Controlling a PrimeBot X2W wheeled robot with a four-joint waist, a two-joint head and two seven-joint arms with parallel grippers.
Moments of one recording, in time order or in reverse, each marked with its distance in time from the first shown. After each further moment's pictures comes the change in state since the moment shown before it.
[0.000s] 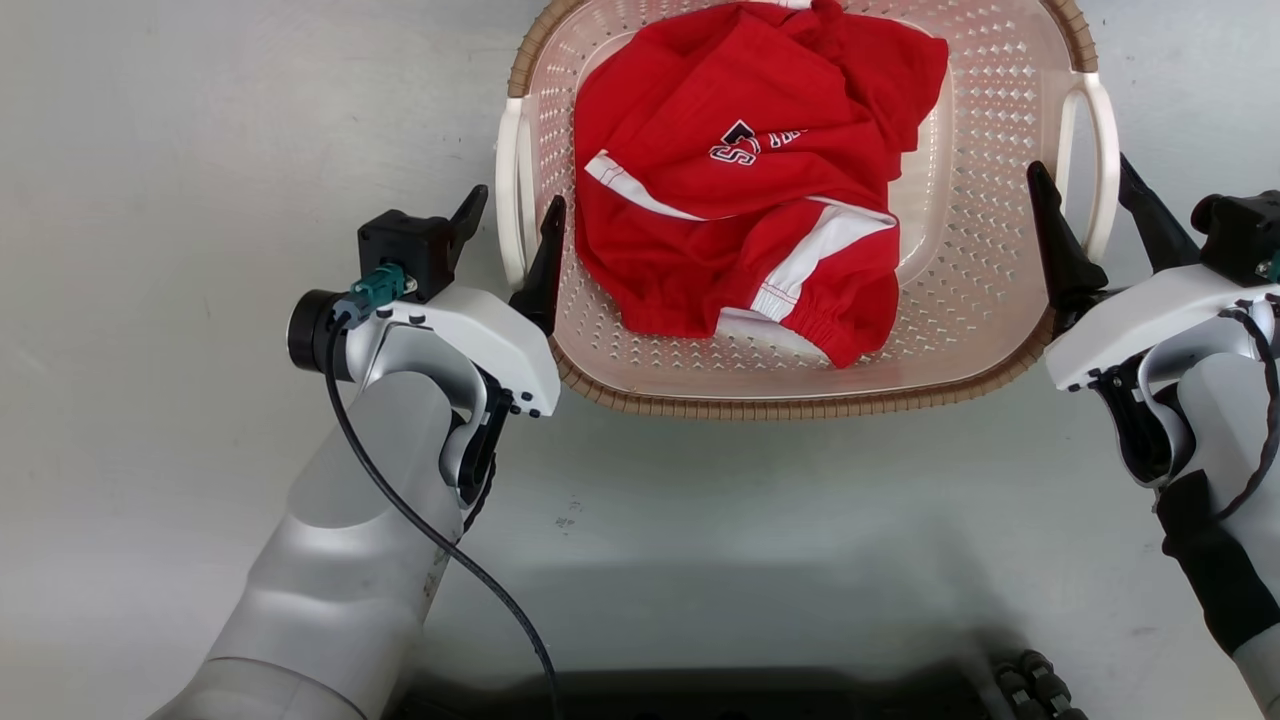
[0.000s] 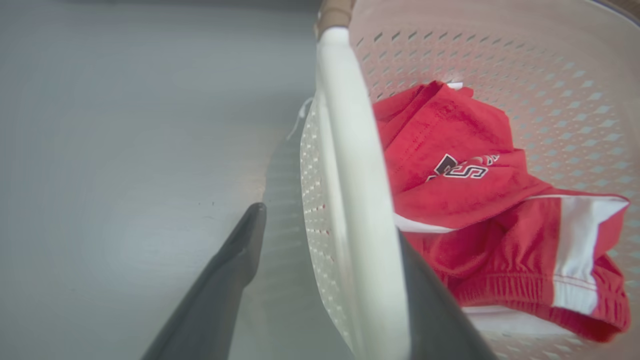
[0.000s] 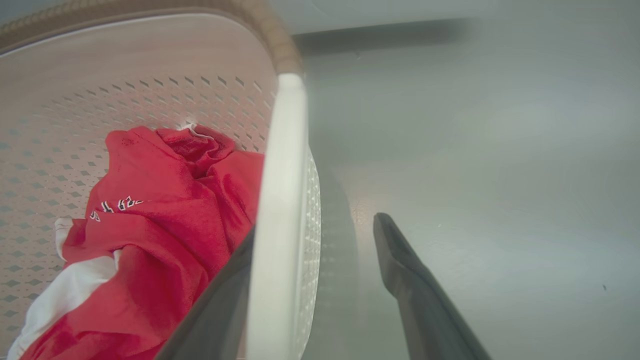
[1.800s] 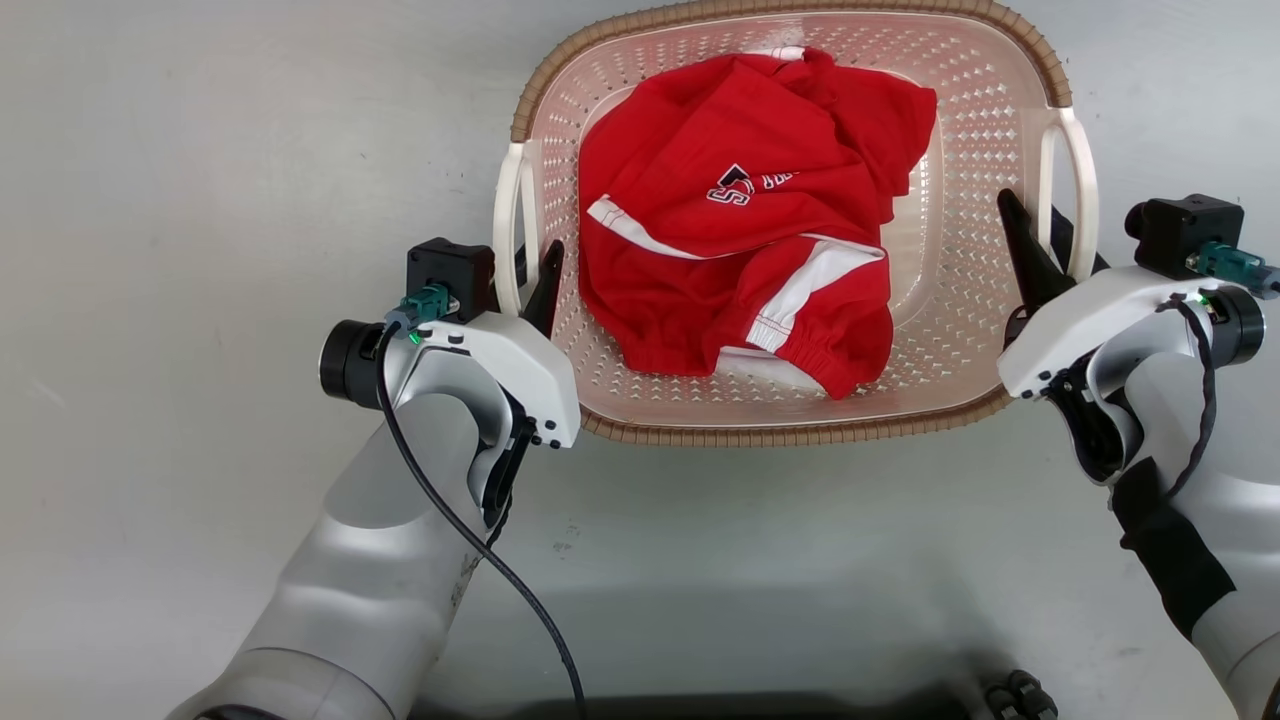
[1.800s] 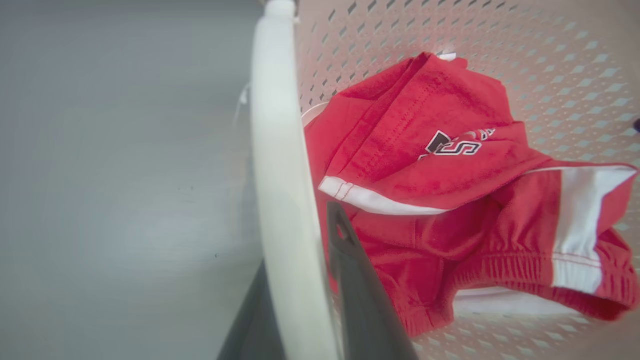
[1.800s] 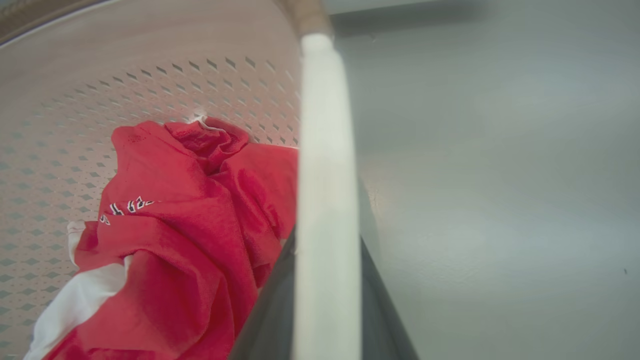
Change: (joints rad) left arm -0.045 -0.041 -0.072 0.176 -0.024 -0.027 -0.004; right arm -0.095 0.054 0.139 0.211 0.105 0.008 0.000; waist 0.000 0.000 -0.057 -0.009
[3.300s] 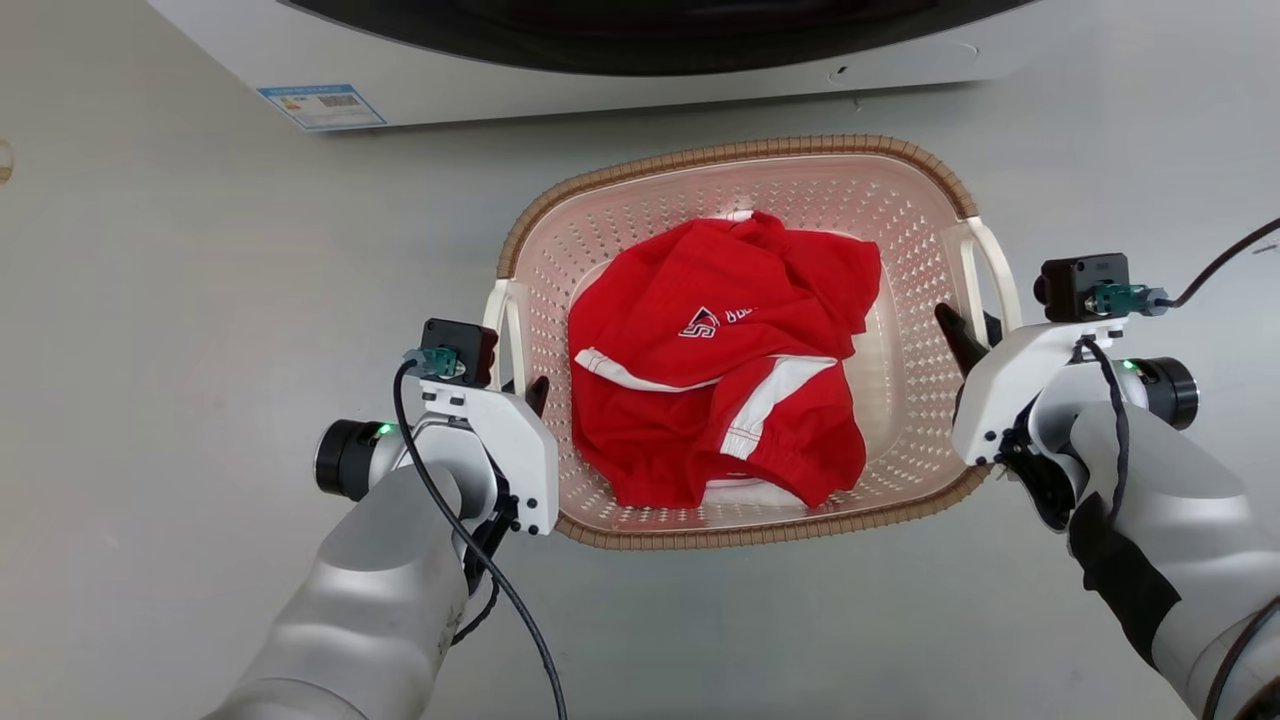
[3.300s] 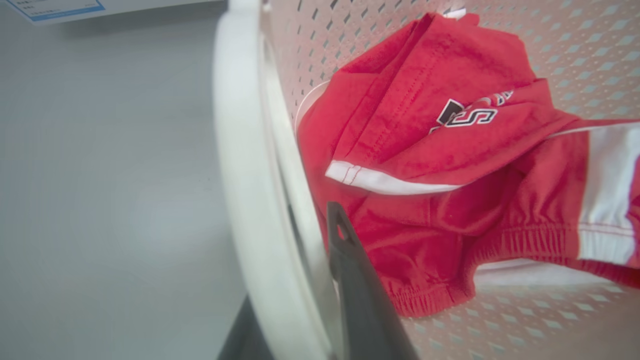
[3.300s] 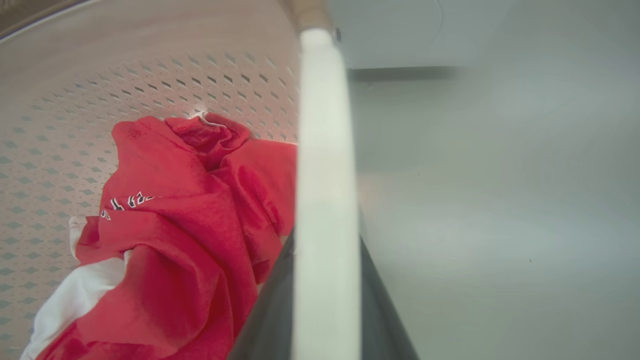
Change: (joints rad) left arm 0.019 0.003 -0.180 0.184 -0.178 -0.035 0.189; right arm -0.068 0.061 0.364 0.248 0.271 0.001 0.125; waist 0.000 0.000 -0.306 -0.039
